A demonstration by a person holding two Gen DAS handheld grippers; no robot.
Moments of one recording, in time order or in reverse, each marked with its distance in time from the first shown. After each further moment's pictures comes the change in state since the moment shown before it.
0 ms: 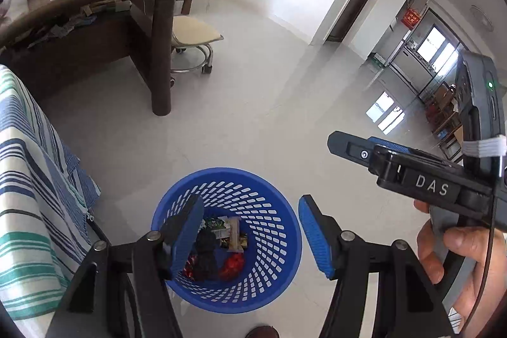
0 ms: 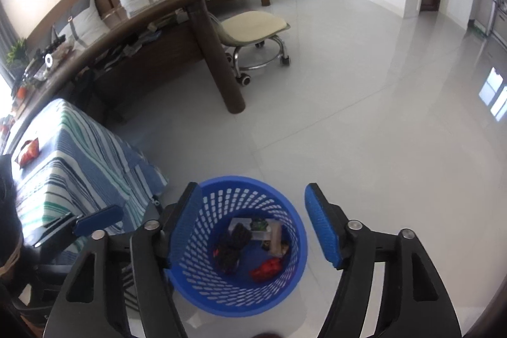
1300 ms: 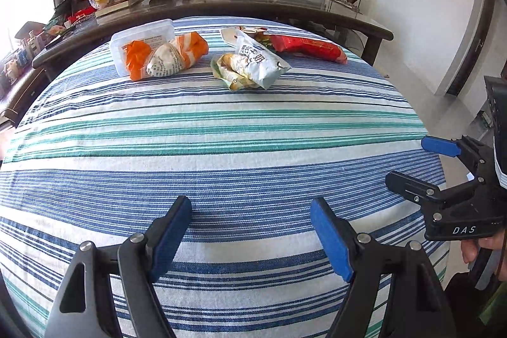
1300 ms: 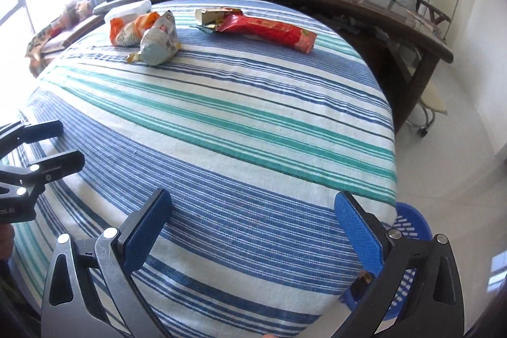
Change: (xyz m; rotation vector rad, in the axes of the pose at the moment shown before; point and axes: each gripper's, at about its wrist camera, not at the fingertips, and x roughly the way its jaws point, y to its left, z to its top) left arm -0.265 0.227 -0.180 -0.300 -0.105 0.531; right arm -0.018 0.336 -0.137 -0.665 0.032 0.266
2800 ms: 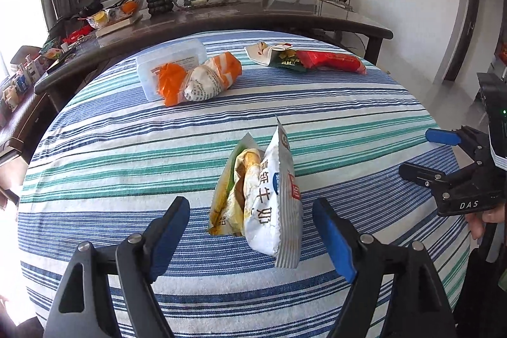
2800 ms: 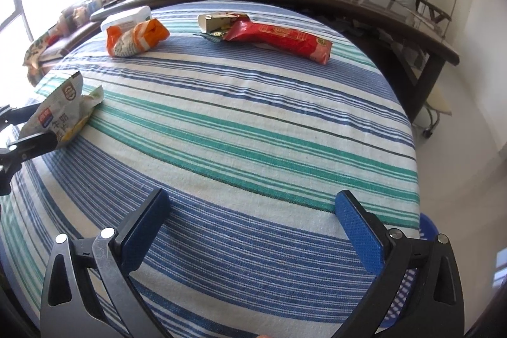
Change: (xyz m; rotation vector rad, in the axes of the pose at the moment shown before) left arm -0.001 0.049 0.016 0.092 -0.017 0.002; right arm 0.011 0.015 0.017 0.029 -0.016 -0.007
